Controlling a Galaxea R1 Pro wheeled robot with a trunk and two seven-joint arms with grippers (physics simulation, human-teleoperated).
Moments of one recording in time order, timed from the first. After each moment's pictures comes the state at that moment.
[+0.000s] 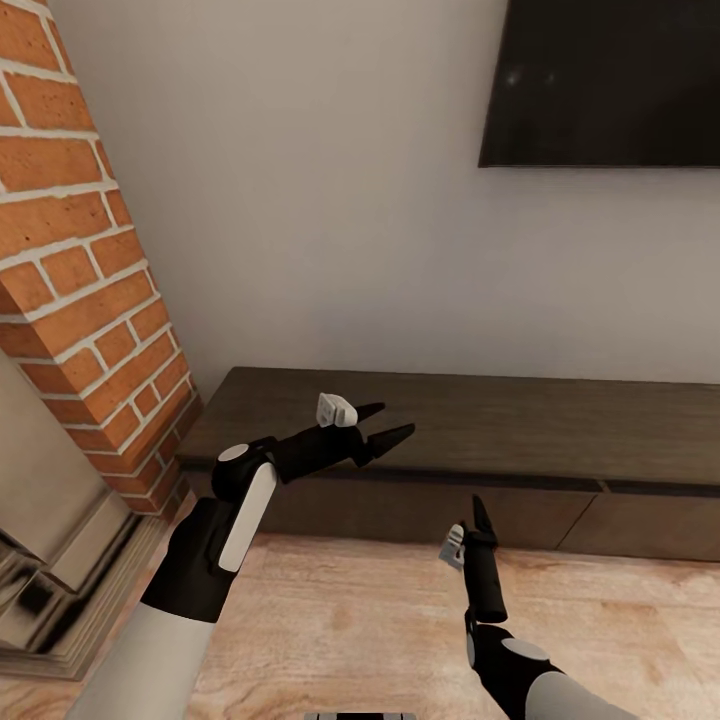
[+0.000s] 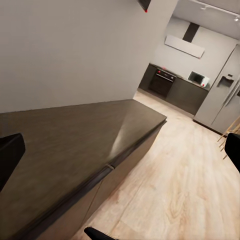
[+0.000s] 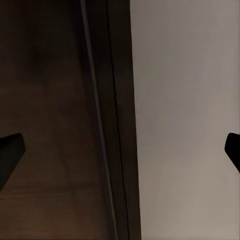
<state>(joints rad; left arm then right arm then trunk) -0.66 -0.12 -0.22 -1.39 0.35 0.50 -0.80 -0.61 0.05 0.22 -0.23 1.23 0.09 -0.99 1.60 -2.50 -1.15</state>
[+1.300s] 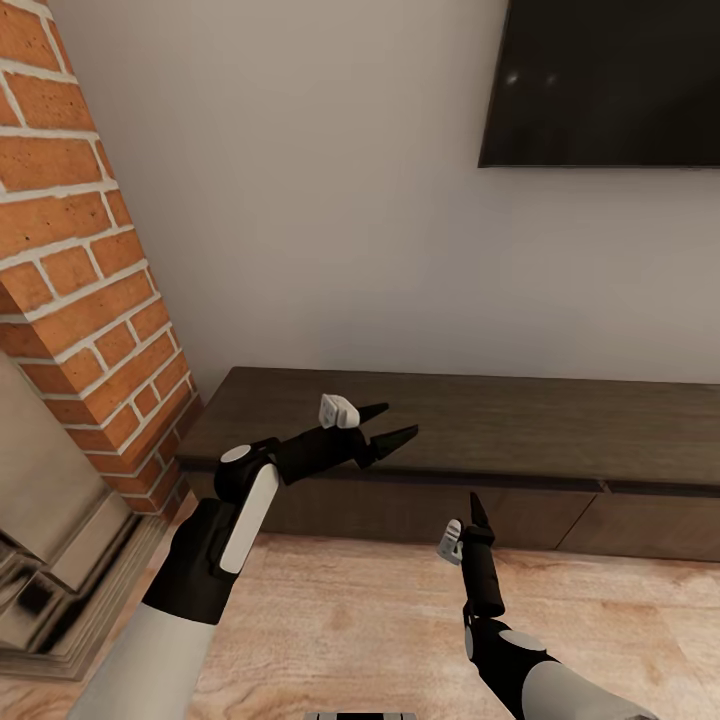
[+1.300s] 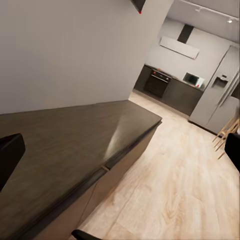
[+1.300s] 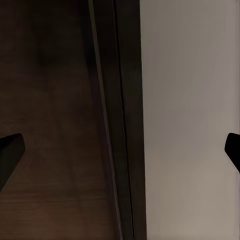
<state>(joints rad) -0.66 -0.12 -0.23 -1.39 0.36 0.49 -0.80 -0.64 0.05 0.22 -0.19 1.23 0.08 -0.96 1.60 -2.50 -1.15</state>
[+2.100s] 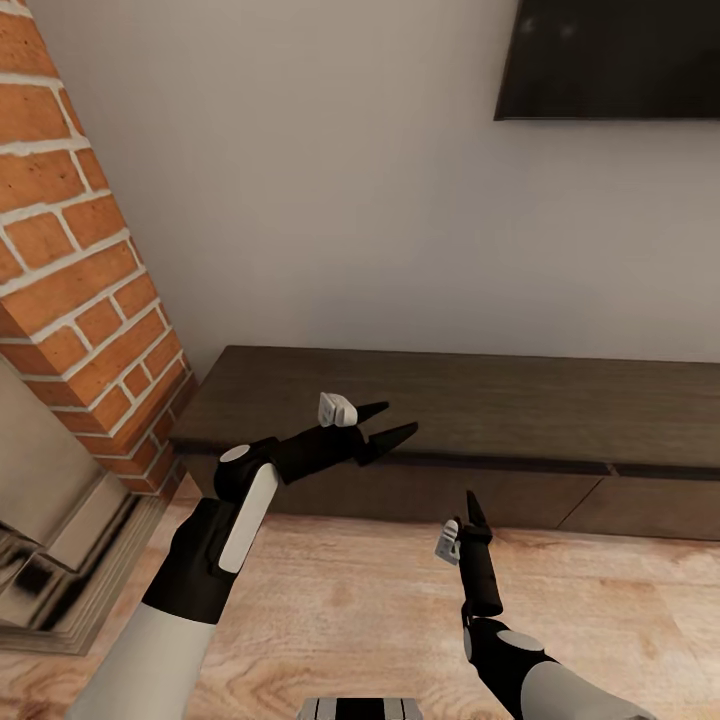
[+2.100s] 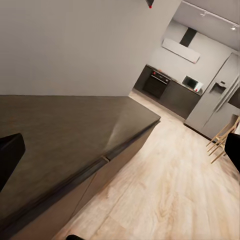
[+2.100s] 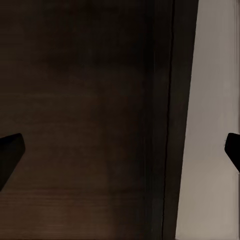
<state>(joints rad) -0.66 -0.11 -0.23 -1.39 0.39 0.49 -0.80 -0.64 0.06 0.23 -0.20 1.25 0.08 -0.99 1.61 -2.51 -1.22</state>
